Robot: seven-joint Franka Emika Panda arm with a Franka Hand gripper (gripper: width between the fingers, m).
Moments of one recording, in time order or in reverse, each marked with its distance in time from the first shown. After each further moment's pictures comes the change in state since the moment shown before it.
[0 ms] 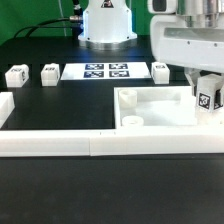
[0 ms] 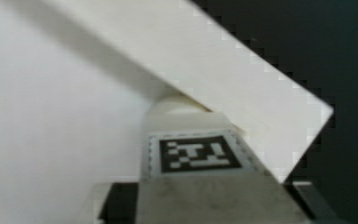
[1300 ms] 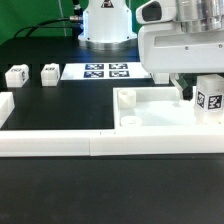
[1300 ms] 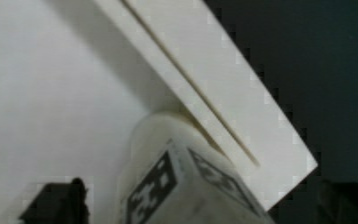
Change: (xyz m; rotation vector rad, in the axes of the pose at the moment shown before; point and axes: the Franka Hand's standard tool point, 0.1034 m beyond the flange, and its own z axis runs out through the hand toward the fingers) arm -0.002 0.002 0.001 -0.014 -0.022 -0.947
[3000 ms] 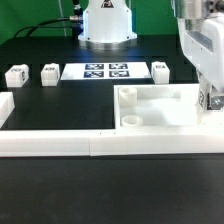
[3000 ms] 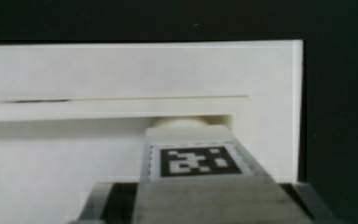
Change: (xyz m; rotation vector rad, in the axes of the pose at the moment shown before) arm 0.003 -0.002 0.001 0.001 -0.008 1.335
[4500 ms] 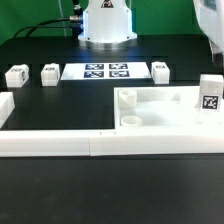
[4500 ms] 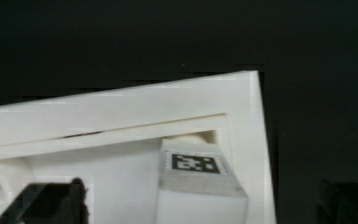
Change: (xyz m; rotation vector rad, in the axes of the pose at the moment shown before) arm -0.019 0.003 -0.037 0.036 -0.035 0.030
